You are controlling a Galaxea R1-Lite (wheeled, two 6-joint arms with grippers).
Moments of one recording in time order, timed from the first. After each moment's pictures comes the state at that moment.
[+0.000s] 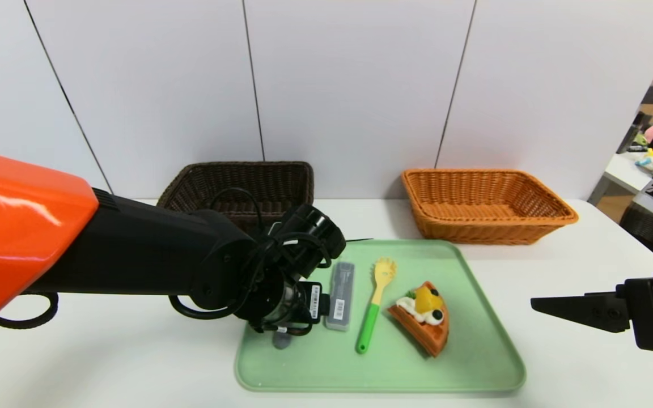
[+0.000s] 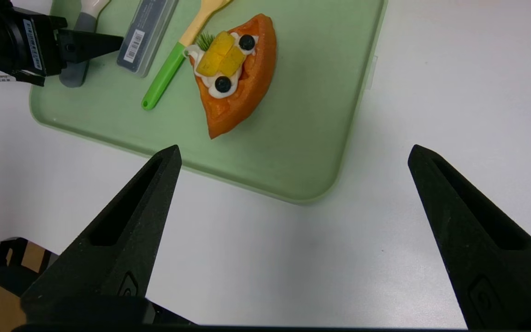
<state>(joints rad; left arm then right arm) -0.78 1.97 -1.27 0.33 0.32 -0.62 0.29 1.17 -0.85 0.38 0.18 0.20</state>
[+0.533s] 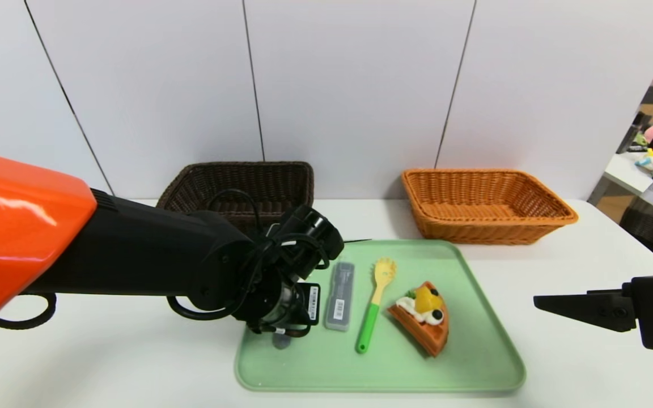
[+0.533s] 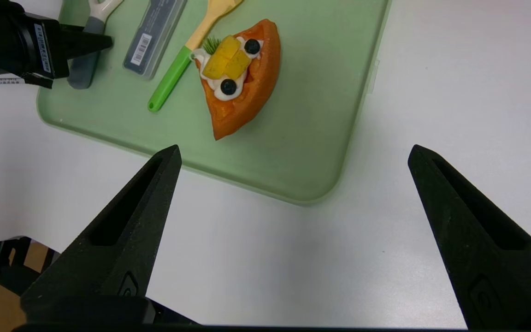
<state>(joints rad) -0.78 1.97 -1.26 0.33 0.31 -0.62 0.29 1.16 -0.86 0.38 0.18 0.20</state>
